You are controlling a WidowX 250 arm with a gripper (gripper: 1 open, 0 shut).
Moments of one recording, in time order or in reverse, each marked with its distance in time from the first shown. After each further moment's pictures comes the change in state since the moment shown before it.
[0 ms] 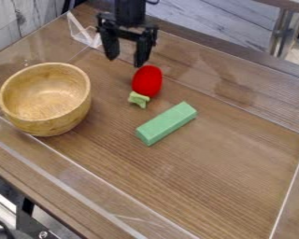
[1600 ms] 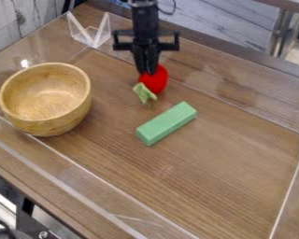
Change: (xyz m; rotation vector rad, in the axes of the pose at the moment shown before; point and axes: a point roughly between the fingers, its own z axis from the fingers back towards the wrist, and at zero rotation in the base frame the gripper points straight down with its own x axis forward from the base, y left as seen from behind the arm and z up) arm -0.006 -0.027 -0.003 -0.122 0.019 0.230
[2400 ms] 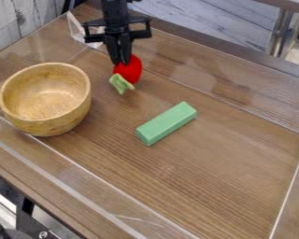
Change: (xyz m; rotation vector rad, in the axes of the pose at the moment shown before) arm 0.005 0.039 0.005 -0.023 -0.001 0.125
